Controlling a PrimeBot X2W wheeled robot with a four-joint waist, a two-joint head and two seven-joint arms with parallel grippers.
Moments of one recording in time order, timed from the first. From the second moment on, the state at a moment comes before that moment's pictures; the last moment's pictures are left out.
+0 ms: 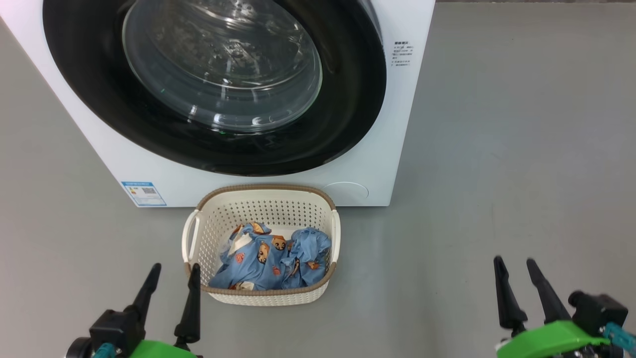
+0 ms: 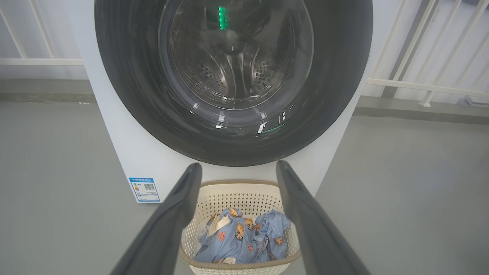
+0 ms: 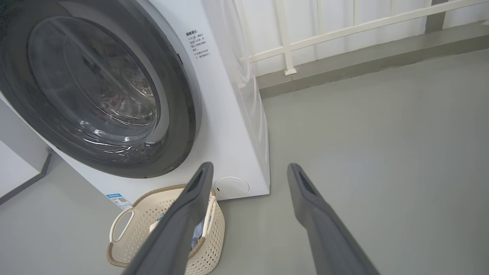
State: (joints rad) left arm -0.05 0.05 -0.07 0.21 -0.21 -0.13 -0.26; right arm -0.03 -0.04 -0.10 0.27 0.33 0.13 -0.25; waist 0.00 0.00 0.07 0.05
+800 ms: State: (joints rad) left arm -0.12 0.04 -0.11 0.21 -0.23 -0.13 -0.26; right arm -0.47 -0.13 0.00 0.31 0.81 0.13 -0.25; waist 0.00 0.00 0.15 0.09
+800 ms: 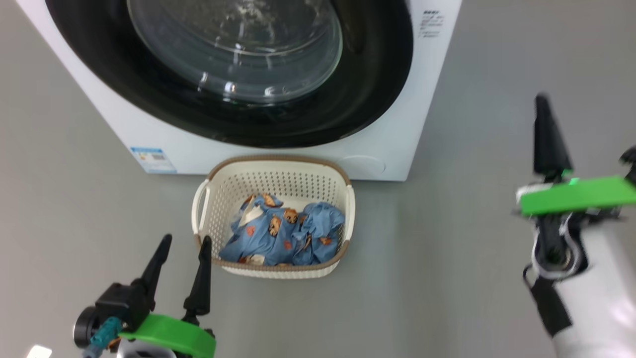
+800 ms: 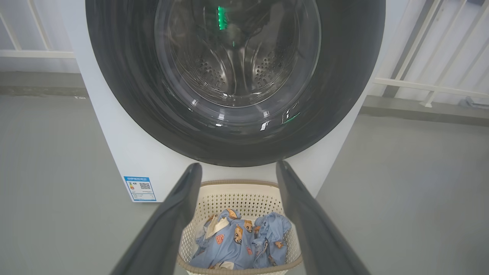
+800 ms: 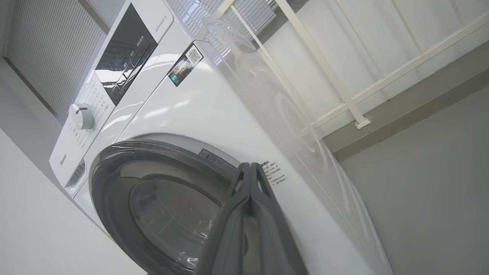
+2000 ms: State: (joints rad) left arm -0.30 0.03 -0.20 0.18 -0.32 -0.13 -0.26; right arm -1.10 -0.47 0.24 0.57 1.62 0.13 0.29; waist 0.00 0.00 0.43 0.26
